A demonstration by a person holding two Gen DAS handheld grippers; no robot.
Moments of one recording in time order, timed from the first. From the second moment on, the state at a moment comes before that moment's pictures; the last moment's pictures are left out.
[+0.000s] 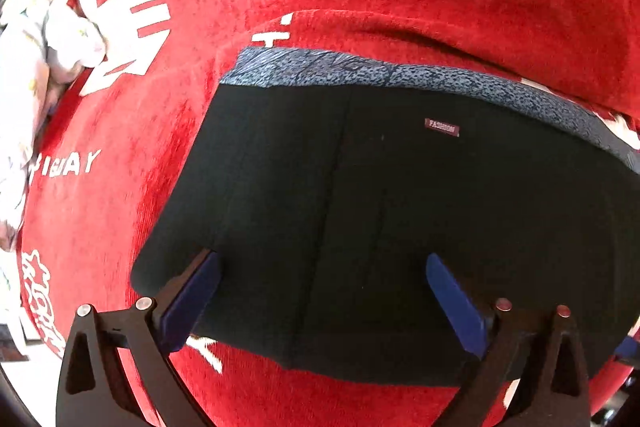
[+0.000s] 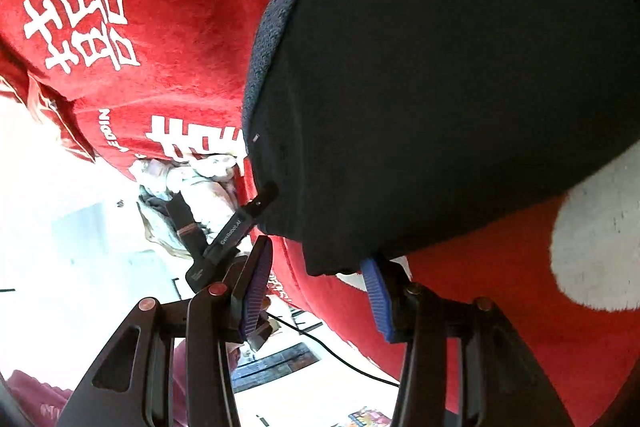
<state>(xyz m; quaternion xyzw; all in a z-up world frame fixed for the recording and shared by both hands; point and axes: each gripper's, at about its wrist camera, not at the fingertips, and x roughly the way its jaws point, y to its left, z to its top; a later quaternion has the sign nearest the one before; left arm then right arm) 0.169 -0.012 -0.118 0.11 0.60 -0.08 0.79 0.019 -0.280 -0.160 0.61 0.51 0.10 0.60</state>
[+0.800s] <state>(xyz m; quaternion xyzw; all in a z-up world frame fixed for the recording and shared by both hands) 0.120 -0.073 -0.072 0.15 0.57 -0.19 0.78 0.020 -0.312 -0.081 0.32 0.59 -0.02 0.74</state>
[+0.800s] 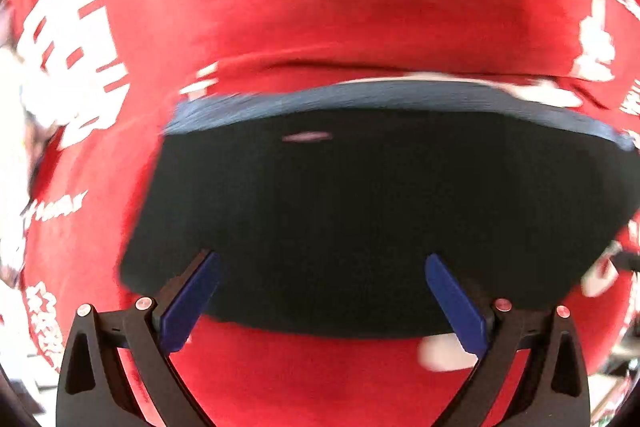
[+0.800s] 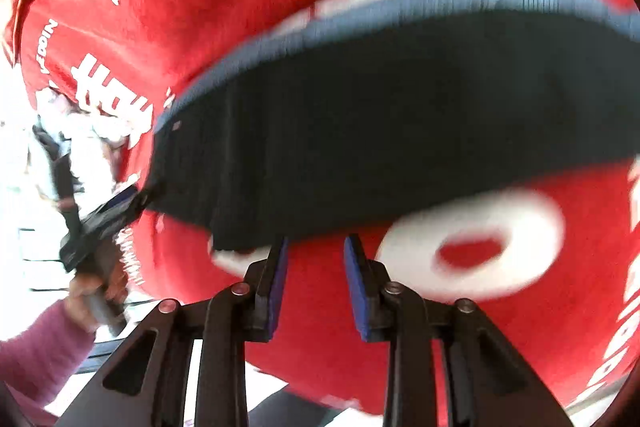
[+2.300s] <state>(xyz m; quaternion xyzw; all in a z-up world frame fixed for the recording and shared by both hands) 0.196 0.119 -0.121 -0.02 0.64 -0.27 0.71 0.114 -0.142 -0.101 0.22 0.68 0.12 0.69</state>
